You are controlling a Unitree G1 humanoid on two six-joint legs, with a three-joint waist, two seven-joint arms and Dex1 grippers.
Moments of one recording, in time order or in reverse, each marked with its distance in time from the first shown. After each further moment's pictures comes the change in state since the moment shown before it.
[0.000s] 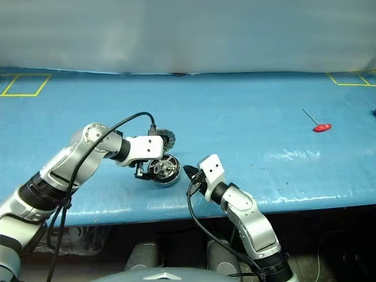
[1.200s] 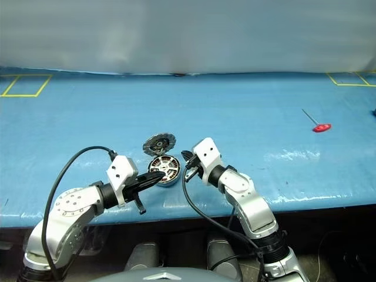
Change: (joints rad) left arm 0.842 -0.352 0.530 -0.391 -0.322 -0.125 0.508; right arm -0.217 0.003 0.034 0.028 -0.047 0.110 -0.017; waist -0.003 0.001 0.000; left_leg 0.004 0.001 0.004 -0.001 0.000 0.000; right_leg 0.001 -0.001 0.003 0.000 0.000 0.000
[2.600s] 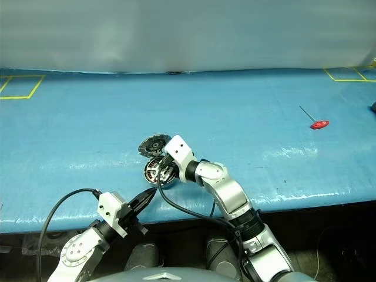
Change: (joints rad) left arm 0.309 -0.119 -0.073 0.225 0.008 -0.553 0.130; right arm -0.162 0.094 0.093 0.253 -0.036 0.016 0.145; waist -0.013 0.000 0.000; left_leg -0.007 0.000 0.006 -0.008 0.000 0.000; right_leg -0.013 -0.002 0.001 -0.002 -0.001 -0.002
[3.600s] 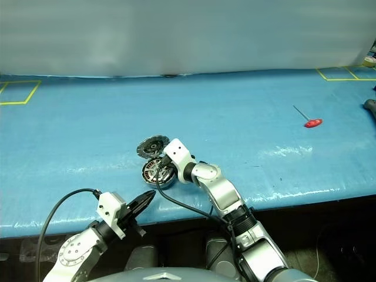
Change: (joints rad) left arm -0.001 0.036 -0.011 -0.010 -0.031 0.044 0.015; right arm -0.037 0.045 0.003 0.126 -0.053 -0.016 -0.061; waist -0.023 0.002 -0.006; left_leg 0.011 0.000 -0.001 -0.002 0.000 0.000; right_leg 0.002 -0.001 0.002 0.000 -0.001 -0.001
